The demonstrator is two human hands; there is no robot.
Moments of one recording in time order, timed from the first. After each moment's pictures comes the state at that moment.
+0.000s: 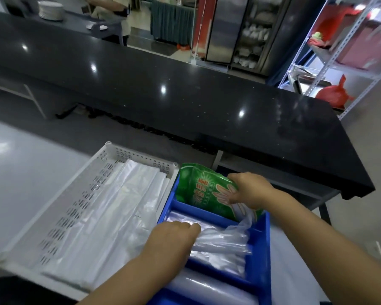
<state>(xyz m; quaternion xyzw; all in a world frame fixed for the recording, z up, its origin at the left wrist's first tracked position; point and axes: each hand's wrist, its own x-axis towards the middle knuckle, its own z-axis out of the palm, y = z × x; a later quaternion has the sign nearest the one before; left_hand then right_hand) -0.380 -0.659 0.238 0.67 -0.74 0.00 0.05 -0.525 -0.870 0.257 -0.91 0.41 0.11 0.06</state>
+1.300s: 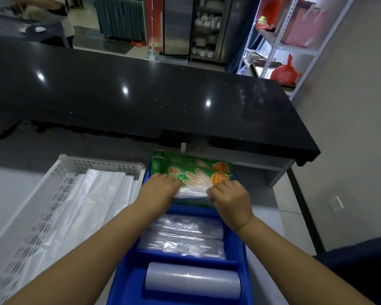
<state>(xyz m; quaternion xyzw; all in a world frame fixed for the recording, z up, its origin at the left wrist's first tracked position) -0.369 -0.766 0.224 0.59 -0.80 0.06 0.07 -0.578 -0.803 0.215 -0.88 0.35 -0.27 -0.16</state>
